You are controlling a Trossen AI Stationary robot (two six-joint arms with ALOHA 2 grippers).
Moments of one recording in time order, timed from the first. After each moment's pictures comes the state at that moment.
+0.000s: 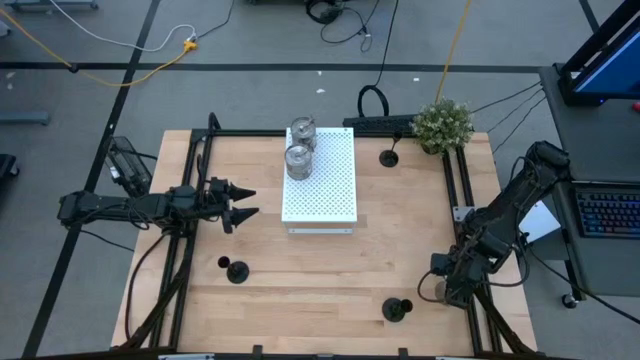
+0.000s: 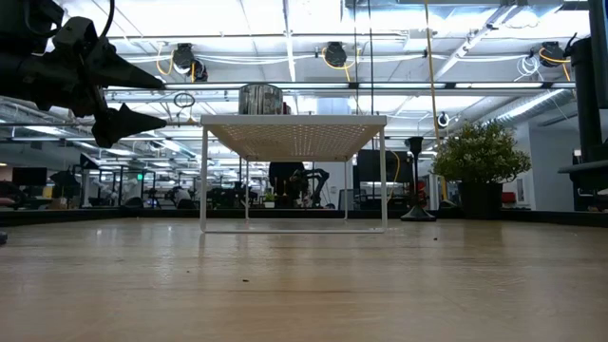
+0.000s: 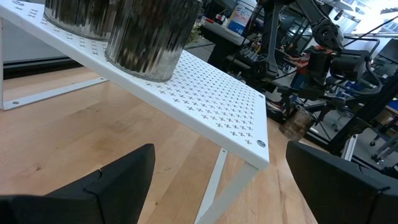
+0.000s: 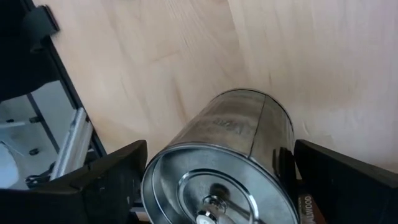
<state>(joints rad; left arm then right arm) 0.02 0.30 0.06 0.13 -0.17 -0.48 0.93 1.02 0.61 -0.78 -0.18 1.30</state>
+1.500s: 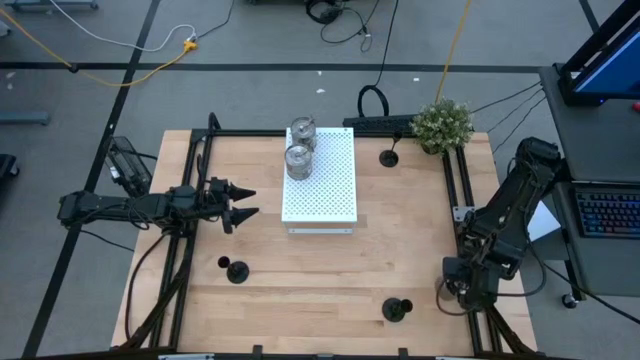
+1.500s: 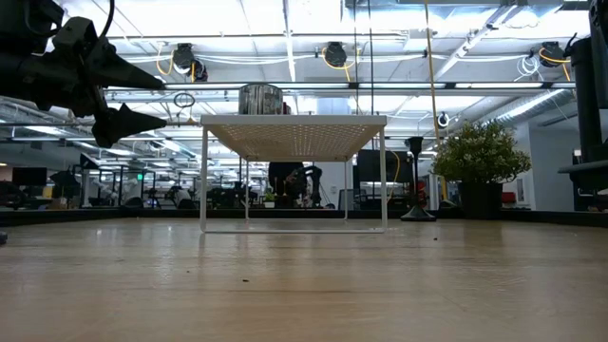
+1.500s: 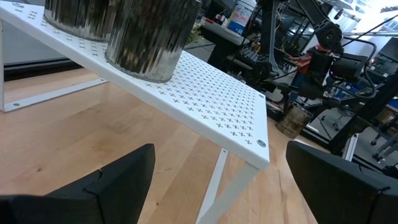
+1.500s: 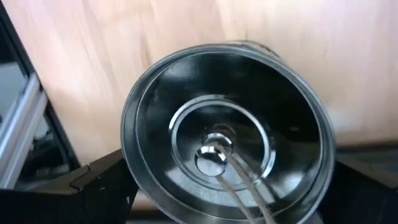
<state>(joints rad) 0.02 0.30 0.06 0.13 -0.17 -0.47 1.13 1.02 0.61 -0.86 -0.09 1.42</state>
